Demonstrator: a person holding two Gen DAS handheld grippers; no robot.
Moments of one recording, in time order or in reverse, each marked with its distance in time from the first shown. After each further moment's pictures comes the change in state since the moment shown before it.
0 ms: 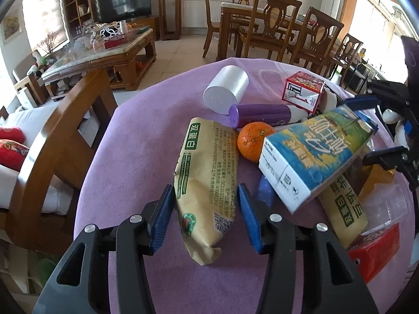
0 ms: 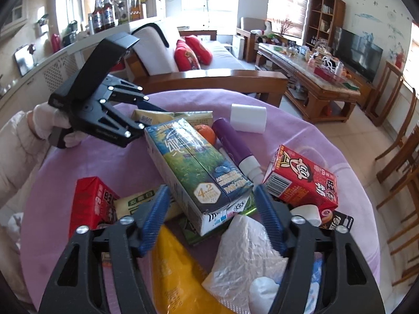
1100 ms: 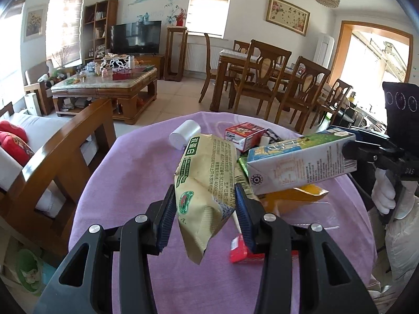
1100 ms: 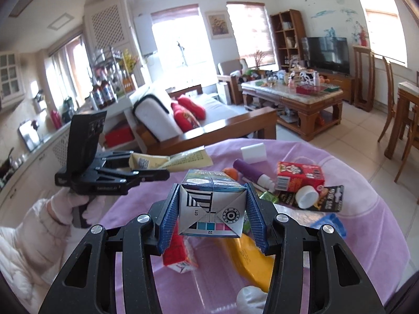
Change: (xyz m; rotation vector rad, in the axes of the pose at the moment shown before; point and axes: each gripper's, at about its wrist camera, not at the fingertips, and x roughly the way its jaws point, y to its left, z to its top) left arm -0.104 -0.051 -0.020 -0.112 -0.284 -0.068; right arm -0.130 0.020 -0.042 0.272 -0.332 0.037
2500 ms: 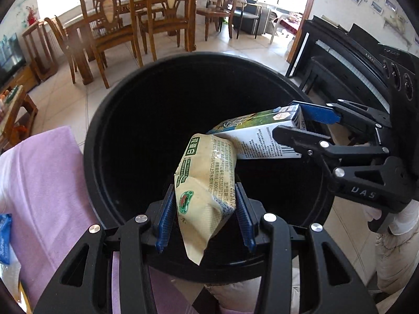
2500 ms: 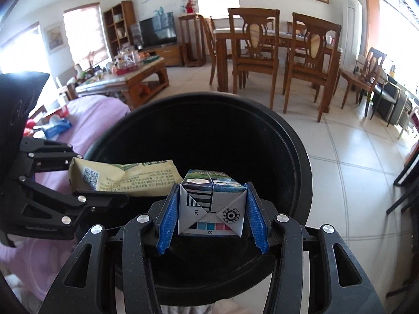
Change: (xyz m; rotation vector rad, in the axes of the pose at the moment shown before) left arm 0.209 -0.417 -0.021 0.522 0.400 -0.359; right arm -0.227 -0.183 -0.250 0.438 0.088 -0.803
